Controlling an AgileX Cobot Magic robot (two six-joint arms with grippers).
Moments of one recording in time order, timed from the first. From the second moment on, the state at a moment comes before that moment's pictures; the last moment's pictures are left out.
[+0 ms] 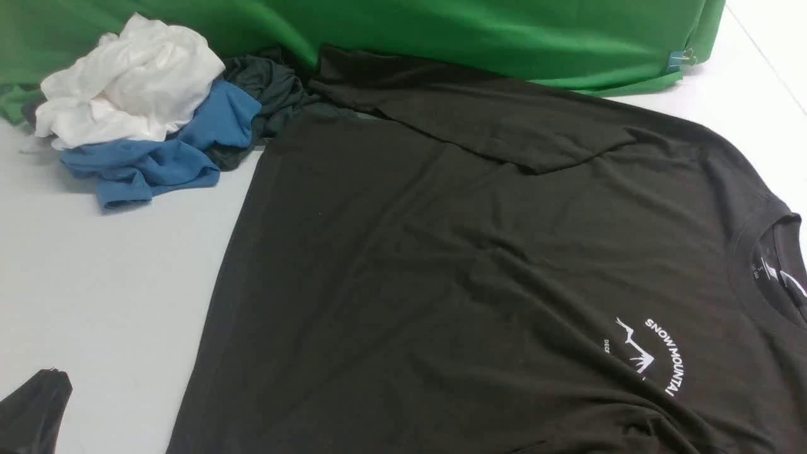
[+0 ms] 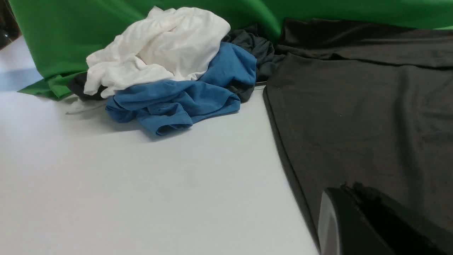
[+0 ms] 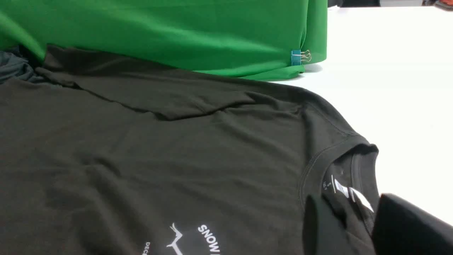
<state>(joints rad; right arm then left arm) 0.00 0.00 0.01 0.00 0.25 0.06 0.04 0.00 0.01 -0.26 0.25 0.39</state>
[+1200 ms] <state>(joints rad) 0.00 0.00 0.01 0.00 0.25 0.06 0.04 0.00 0.01 -0.39 0.14 0.32</state>
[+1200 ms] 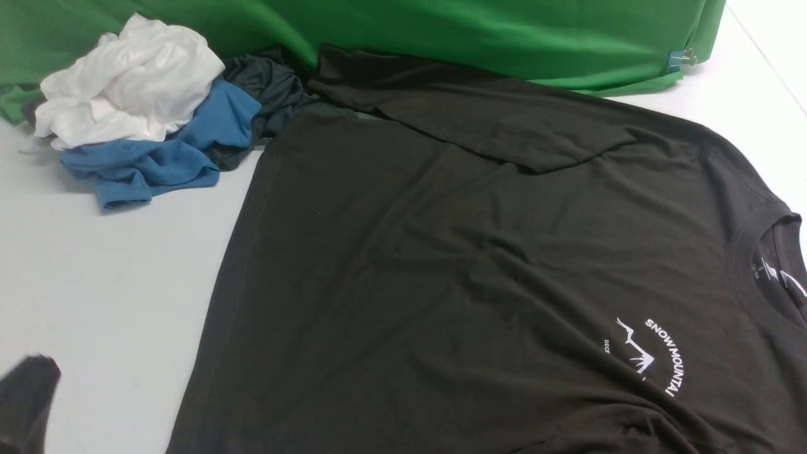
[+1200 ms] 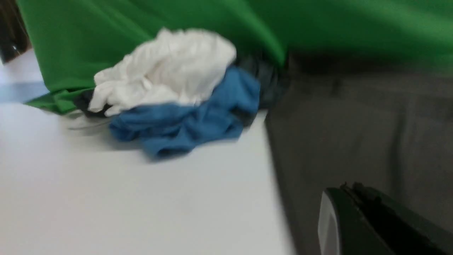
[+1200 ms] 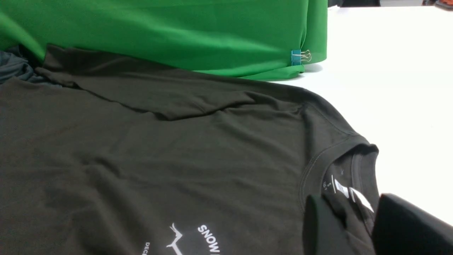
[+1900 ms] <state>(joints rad) 0.00 0.00 0.01 0.00 0.25 0.06 -0.12 0.20 -0.39 -0.65 0.45 0.41</state>
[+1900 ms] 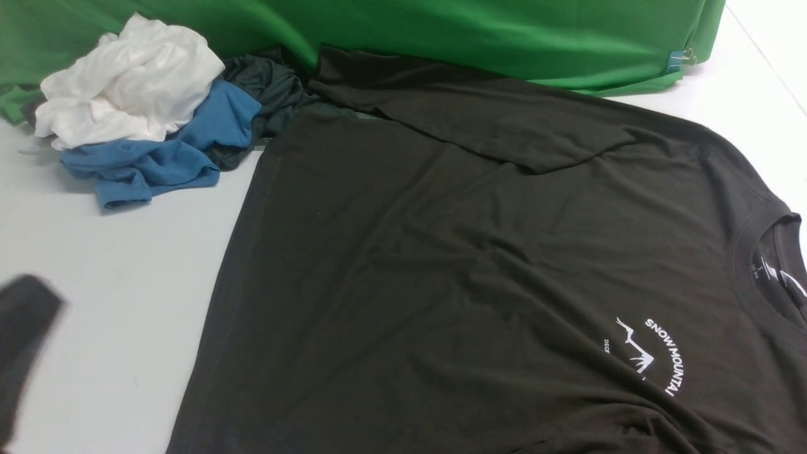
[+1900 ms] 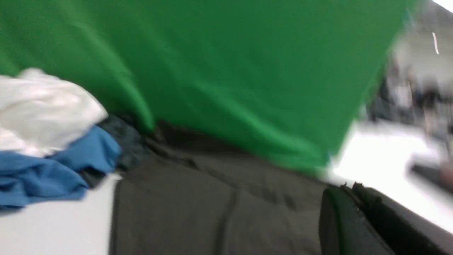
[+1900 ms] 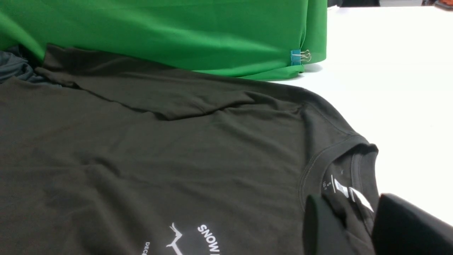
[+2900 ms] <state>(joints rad) 0.01 0.00 0.00 0.08 -0.16 0.62 -0.51 0.96 -0.59 -0.52 0.98 0.72</state>
